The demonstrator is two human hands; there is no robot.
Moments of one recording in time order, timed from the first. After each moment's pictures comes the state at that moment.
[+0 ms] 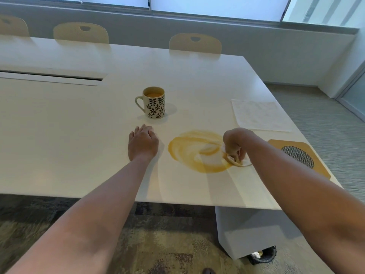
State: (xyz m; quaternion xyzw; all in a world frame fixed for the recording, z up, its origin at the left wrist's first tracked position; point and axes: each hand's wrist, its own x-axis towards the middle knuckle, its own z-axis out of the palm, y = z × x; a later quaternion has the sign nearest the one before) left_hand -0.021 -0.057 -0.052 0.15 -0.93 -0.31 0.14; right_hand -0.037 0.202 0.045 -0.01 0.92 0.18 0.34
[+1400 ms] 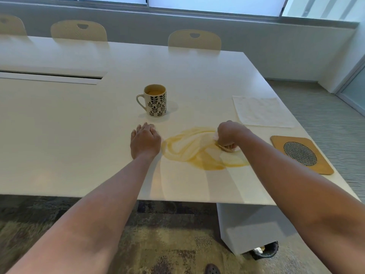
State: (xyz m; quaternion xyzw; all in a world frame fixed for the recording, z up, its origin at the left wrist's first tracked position) left_hand -0.014 -0.055 -0.048 0.16 -0.92 -0.33 0.13; right_hand -0.037 0.192 0.039 -0.04 0.99 0.05 0.14
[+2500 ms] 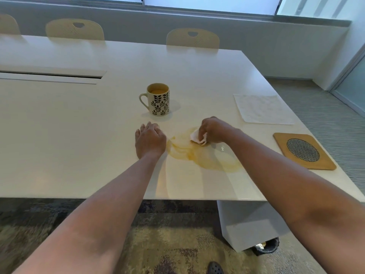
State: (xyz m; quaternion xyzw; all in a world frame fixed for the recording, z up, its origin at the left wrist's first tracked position) left_hand -0.026 -0.061 -0.057 0.14 -0.93 -0.31 0.13; right_hand -0.046 0.151 0.025 -0.20 0.97 -0.02 0.09
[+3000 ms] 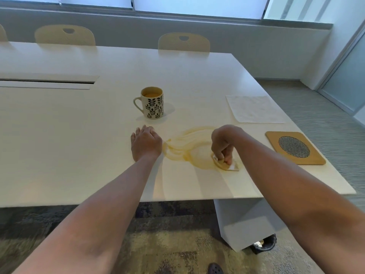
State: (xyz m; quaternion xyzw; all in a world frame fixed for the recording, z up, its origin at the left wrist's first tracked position) left_hand -0.022 -0.061 -0.055 0.14 -0.93 -0.31 0.13; right_hand -0.016 0.159 0.051 0.04 0.91 0.04 0.42
